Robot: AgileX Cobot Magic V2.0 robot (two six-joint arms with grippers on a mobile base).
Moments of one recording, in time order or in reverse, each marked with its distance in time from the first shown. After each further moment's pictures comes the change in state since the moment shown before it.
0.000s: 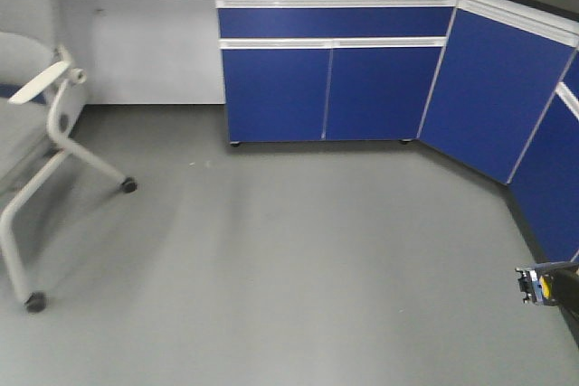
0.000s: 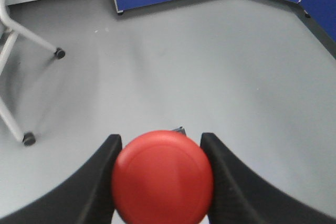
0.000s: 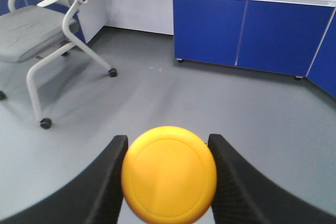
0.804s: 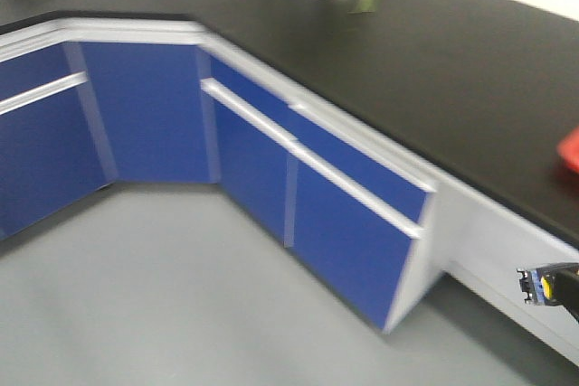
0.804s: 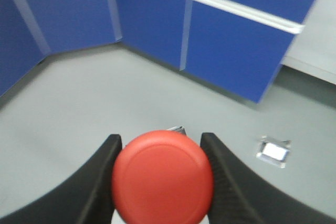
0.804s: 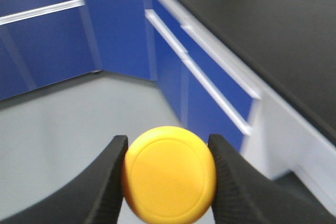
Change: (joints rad) left arm 0.000 -0.001 0.000 0.002 0.001 0.000; right arm 0.000 0.001 0.001 -0.002 0.000 0.000
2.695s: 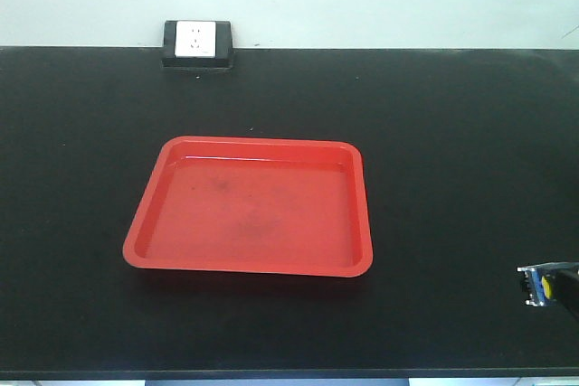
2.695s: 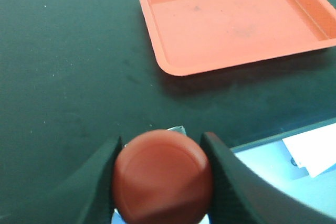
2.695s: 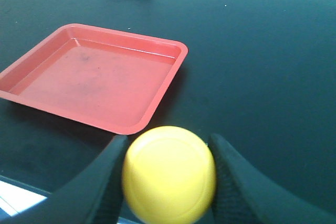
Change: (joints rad) left arm 0.000 0.000 0.000 -0.003 -0.001 0.000; right arm 0.000 0.000 0.000 0.000 0.000 0.000
